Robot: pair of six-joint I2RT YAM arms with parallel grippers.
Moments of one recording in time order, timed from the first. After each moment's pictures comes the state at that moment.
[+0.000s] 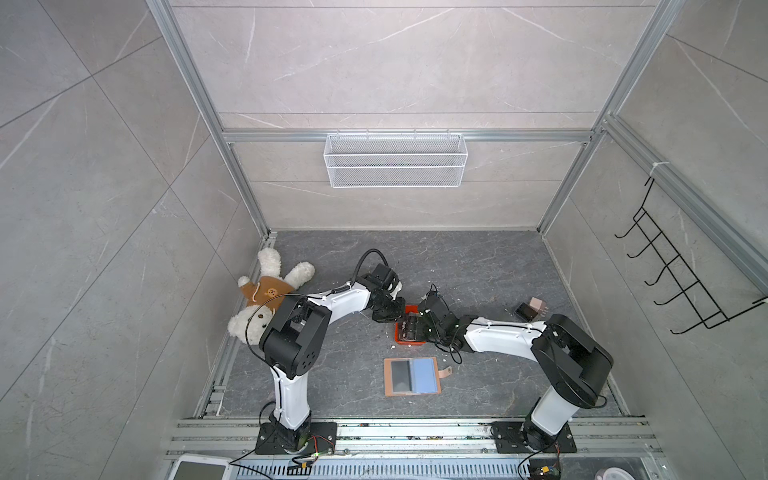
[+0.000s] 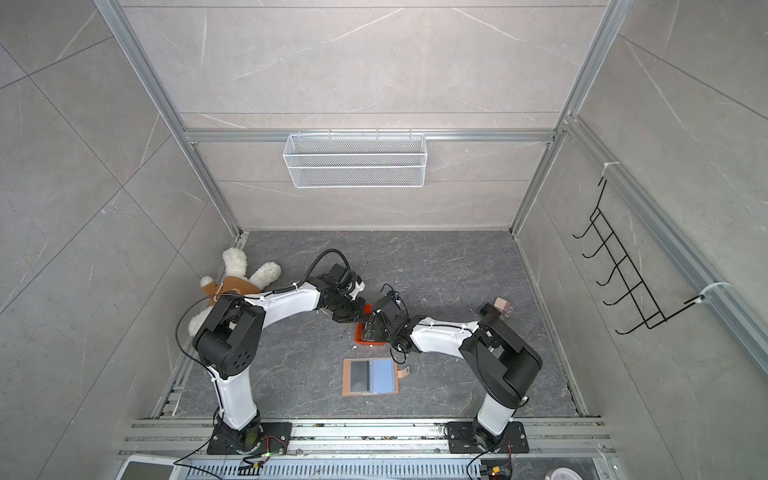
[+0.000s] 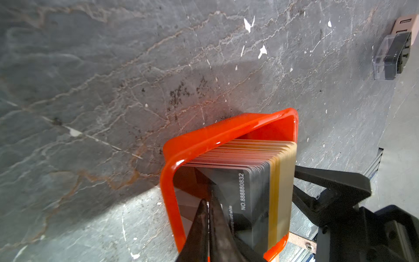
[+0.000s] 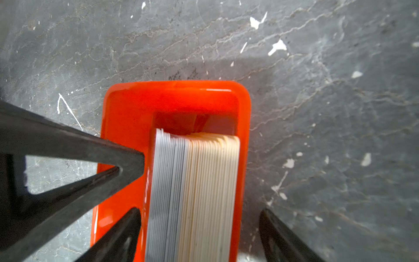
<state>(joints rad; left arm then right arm) -0.60 1.90 1.24 -0.50 0.42 -0.45 0.79 1.71 0.87 -0.10 0.08 0.79</state>
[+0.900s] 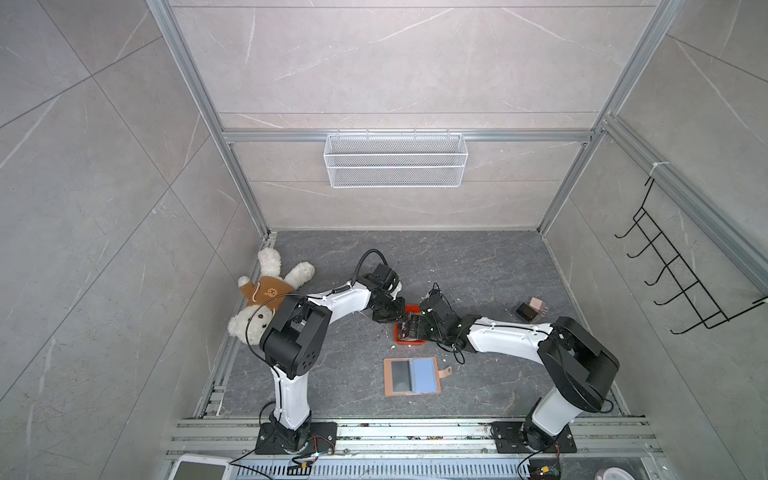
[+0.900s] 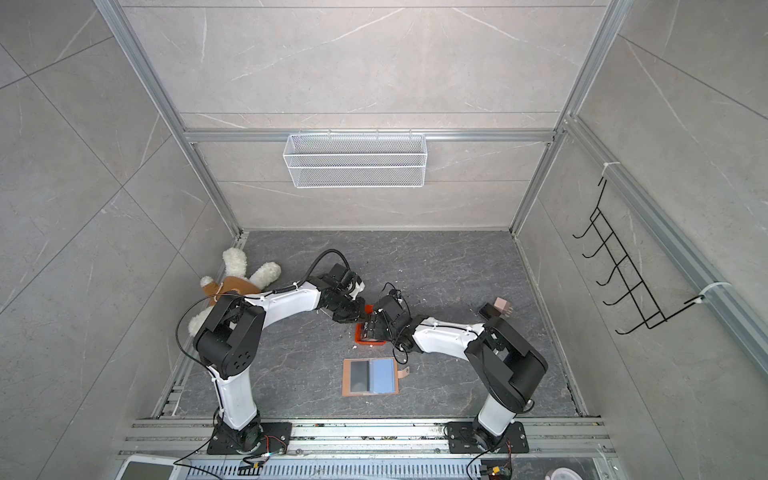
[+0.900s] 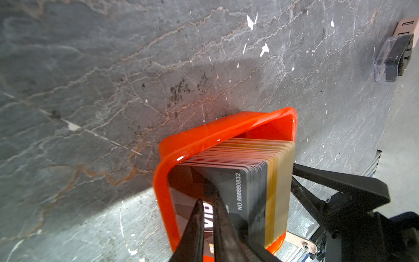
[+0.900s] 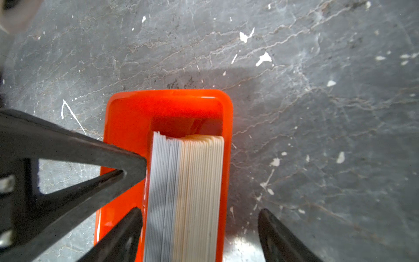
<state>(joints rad) -0.60 1.90 1.24 -0.51 0.42 -0.47 0.79 1.68 0.87 -0.12 0.11 0.79</state>
